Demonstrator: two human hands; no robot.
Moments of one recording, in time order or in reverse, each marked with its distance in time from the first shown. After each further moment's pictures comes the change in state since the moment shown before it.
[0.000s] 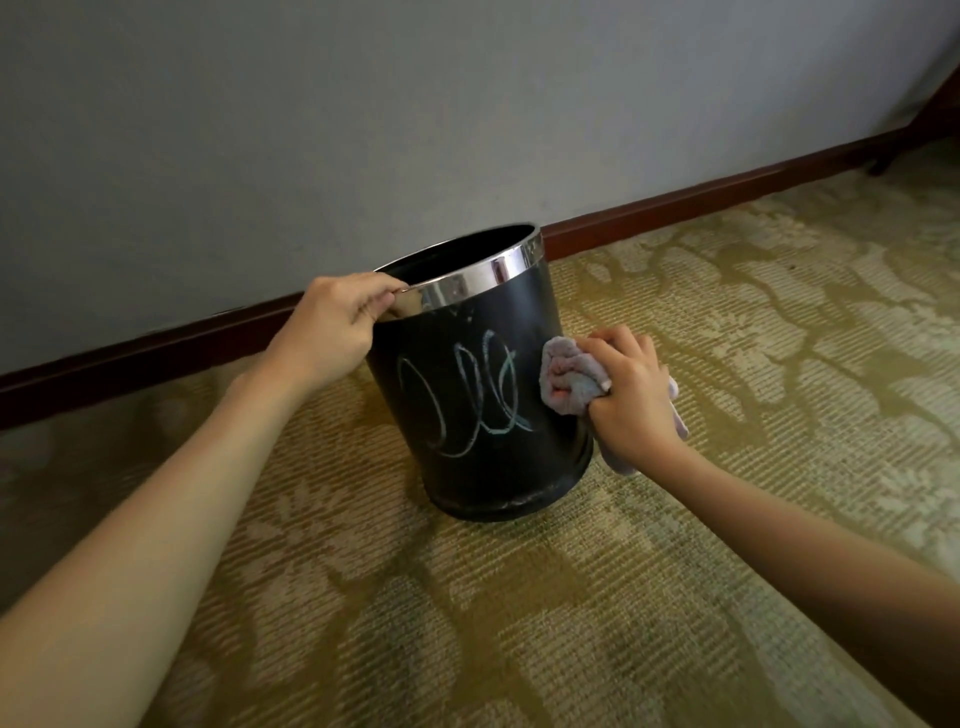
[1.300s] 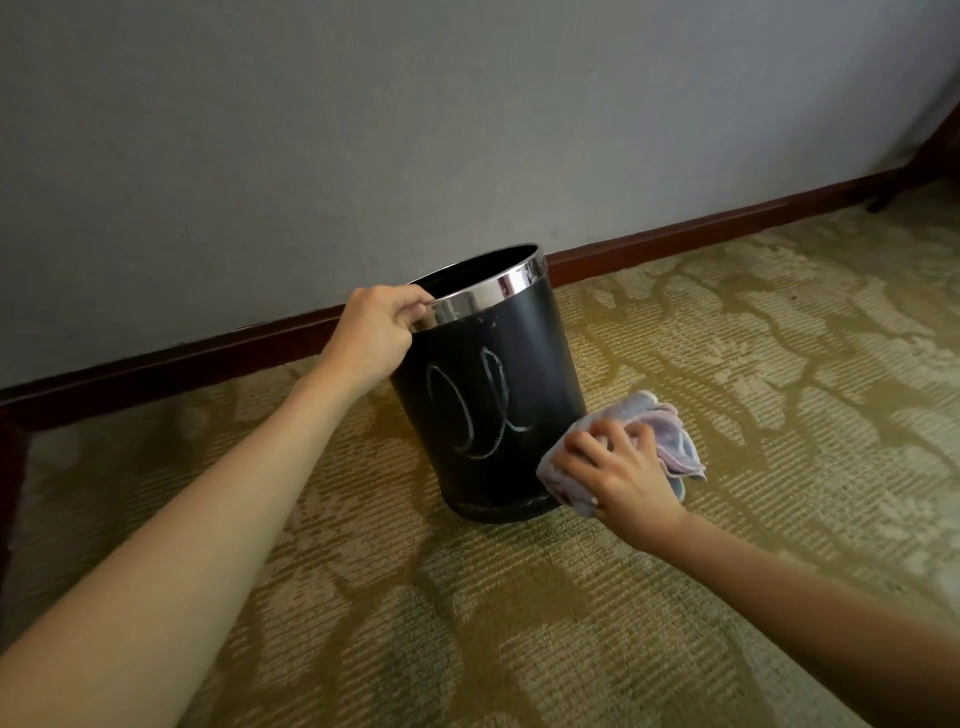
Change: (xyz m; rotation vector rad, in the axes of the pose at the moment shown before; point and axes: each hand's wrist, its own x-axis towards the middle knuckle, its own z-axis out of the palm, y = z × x) left_hand 0.011 0.021 0.012 -0.045 0.082 -0.210; right_hand -0.053 0.018 0.007 -0.430 -0.158 -0.572
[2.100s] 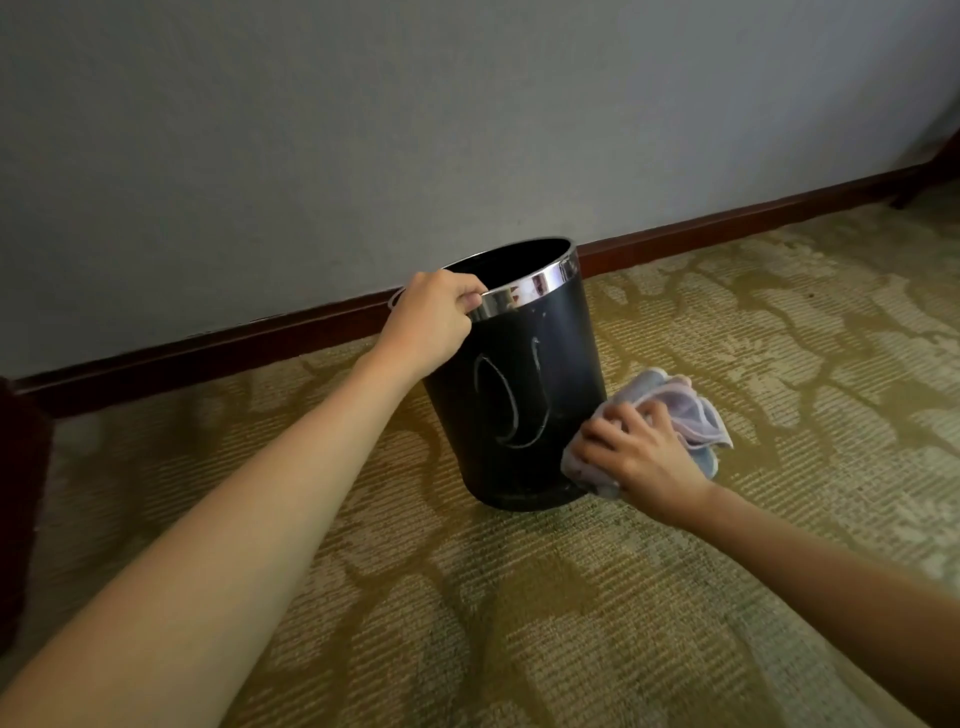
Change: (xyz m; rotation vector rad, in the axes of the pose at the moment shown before) left_hand 0.009 0.028 0.020 0.055 -0.077 -0.015; right_hand 0.001 0.020 -0.012 -0.056 0.005 -0.121
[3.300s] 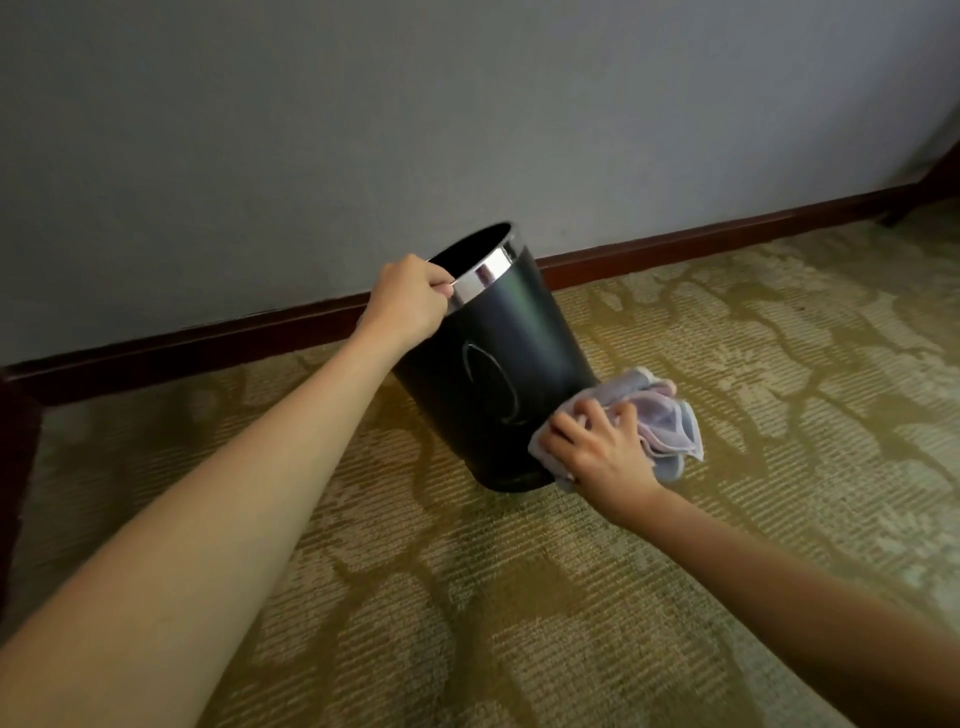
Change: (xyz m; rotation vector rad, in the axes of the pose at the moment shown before) left_hand 0.011 -0.004 -0.013 0.074 0.081 -0.207; right_hand 0.027 -0.023 0.010 -0.062 0.032 0.072
